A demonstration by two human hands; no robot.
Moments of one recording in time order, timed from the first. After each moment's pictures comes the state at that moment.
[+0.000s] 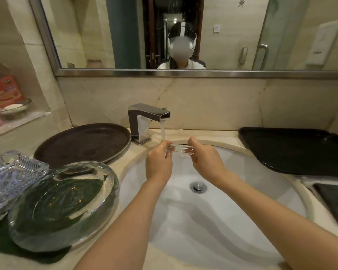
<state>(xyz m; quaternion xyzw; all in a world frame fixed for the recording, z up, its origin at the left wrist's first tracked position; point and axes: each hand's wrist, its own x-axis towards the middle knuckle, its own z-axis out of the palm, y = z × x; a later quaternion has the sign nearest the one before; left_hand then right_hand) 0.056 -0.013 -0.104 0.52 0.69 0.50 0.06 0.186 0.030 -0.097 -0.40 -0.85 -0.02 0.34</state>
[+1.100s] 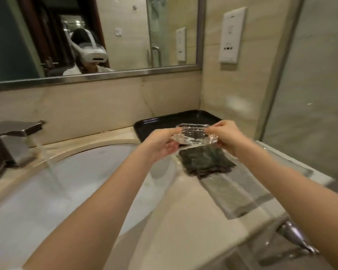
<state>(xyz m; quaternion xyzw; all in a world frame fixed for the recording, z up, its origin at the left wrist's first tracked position) 0.316 -0.030 -0.027 0.48 0.46 0.36 0.65 0.488 -0.061 -0.030 -0.67 -0.43 0.32 0.50</state>
